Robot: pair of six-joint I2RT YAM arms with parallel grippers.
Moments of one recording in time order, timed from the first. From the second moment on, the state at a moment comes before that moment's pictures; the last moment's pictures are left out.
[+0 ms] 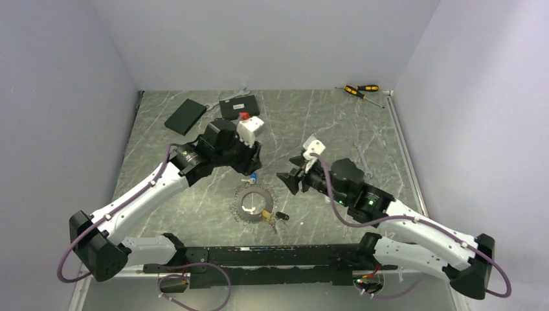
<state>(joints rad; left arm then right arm) -0.75 1.23 1.19 -0.54 0.19 -0.05 0.96 0.82 0.74 -0.03 0.07 -0.01</state>
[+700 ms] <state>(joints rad) -0.25 1.04 1.03 -0.77 -0.04 -0.35 1.14 1.55 1.07 -0.14 0.10 0.22</state>
